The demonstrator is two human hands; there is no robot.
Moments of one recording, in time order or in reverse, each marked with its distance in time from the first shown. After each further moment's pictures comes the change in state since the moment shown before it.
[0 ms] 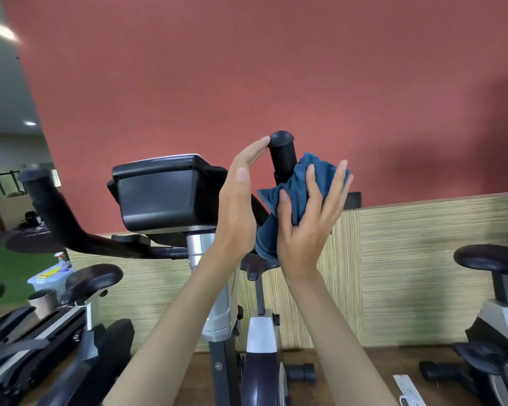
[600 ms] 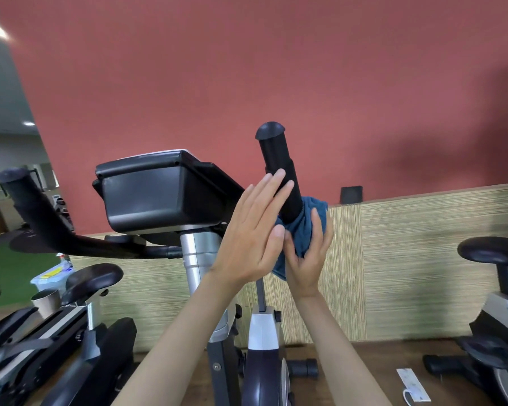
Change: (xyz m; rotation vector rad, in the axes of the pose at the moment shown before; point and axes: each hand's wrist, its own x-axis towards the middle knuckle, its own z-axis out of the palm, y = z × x) left_hand -0.033 -0.041 0.006 0.620 -0.281 0.435; right_hand -0.062 0.070 -0.001 0.296 -0.099 0.161
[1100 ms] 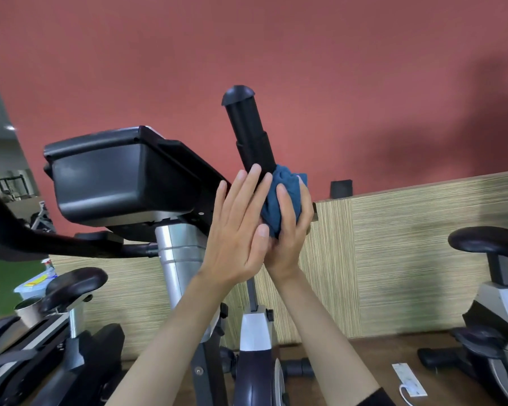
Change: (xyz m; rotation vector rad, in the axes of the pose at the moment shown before) left_hand -0.023 -0.005 0.042 0.134 0.099 -0.006; right_hand 0.015 0.012 0.015 -0.043 0.124 -0.352
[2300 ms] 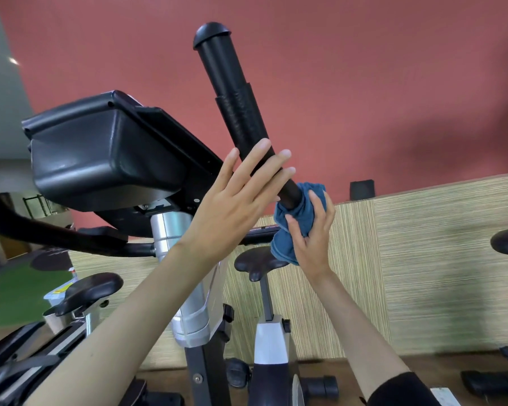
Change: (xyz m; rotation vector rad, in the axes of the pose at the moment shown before) left_hand 0.004 -0.037 0.019 0.766 0.023 0.483; right_hand -0.067 0.099 -0.026 0.169 -0.252 0.373
